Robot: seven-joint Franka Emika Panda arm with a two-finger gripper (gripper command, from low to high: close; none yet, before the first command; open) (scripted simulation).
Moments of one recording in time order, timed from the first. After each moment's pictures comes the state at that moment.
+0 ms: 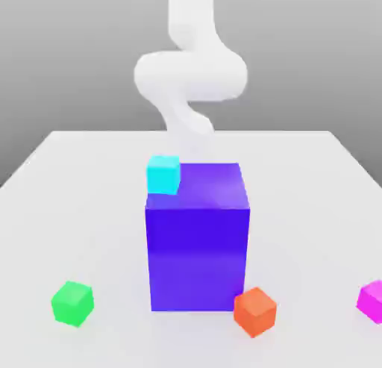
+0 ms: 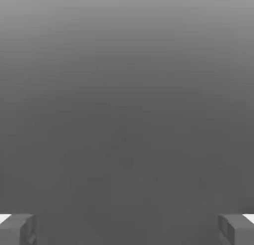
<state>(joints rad) 0.08 -0.72 -0.03 -2.31 0.02 2.33 0.69</state>
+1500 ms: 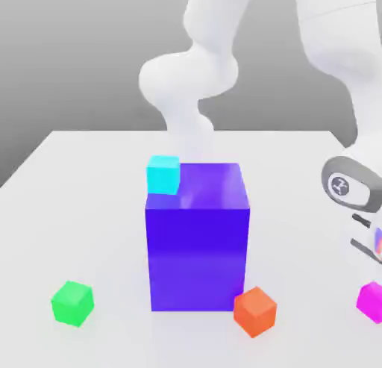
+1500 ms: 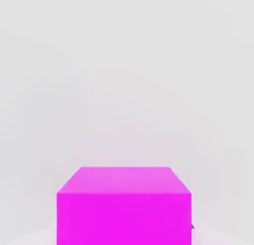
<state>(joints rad) 0.70 0.47 0.02 -2.35 -0.03 2.82 -0.53</state>
